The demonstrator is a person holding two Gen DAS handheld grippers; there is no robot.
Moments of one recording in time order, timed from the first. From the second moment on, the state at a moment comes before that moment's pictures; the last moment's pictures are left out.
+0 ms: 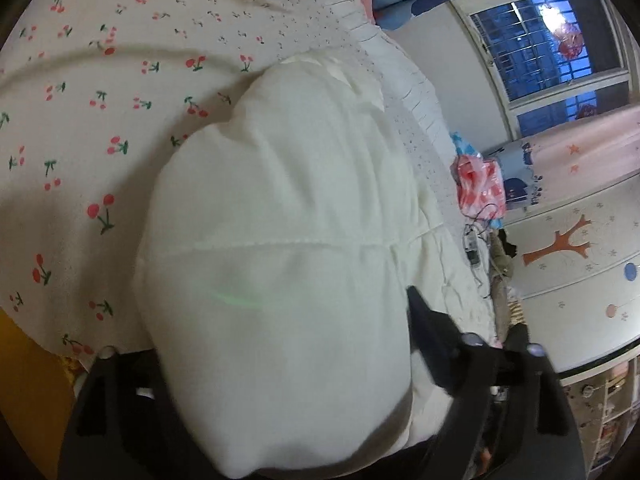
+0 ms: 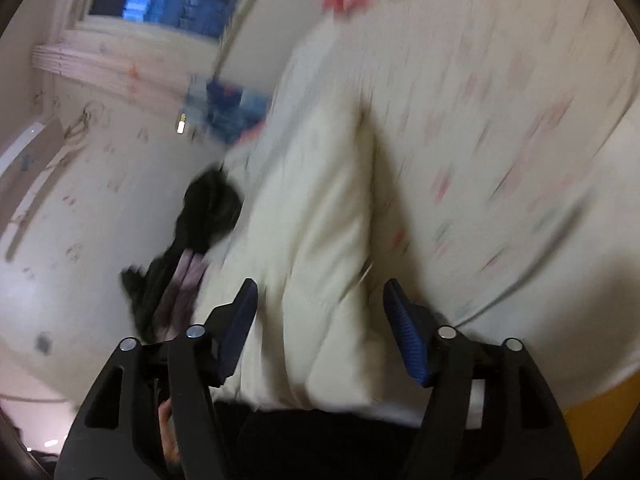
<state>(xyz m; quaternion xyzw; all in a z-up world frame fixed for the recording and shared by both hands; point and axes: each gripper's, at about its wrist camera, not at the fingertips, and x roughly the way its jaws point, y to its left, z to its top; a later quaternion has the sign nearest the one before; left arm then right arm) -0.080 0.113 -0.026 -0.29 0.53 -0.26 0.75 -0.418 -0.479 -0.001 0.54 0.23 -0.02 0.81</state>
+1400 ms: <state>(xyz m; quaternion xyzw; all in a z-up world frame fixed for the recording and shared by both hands) -0.084 0.117 -0.035 -0.32 0.53 -0.24 0.75 0.020 -0.302 0.039 0.11 0.55 0.01 0.83</state>
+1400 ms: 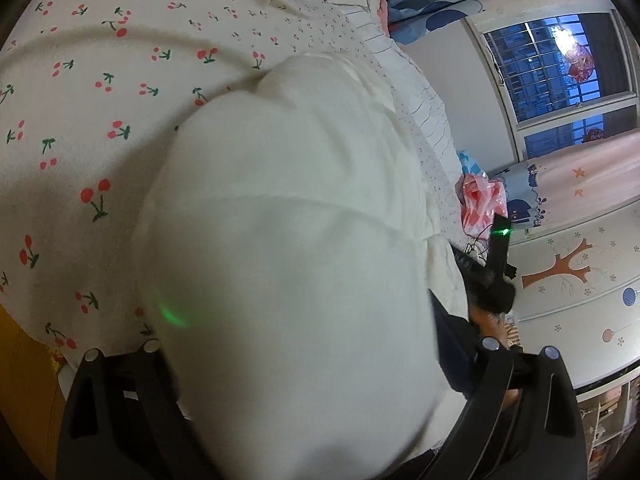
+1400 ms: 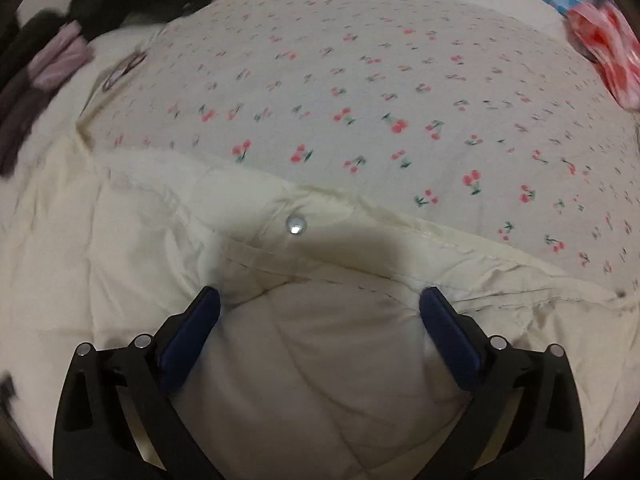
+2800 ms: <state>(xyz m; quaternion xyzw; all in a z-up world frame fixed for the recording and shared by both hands) -0.085 0.133 -0.034 -0.37 0.51 -0.22 0.74 -0.232 -0.292 0.124 0.10 0.38 0.01 0.92</state>
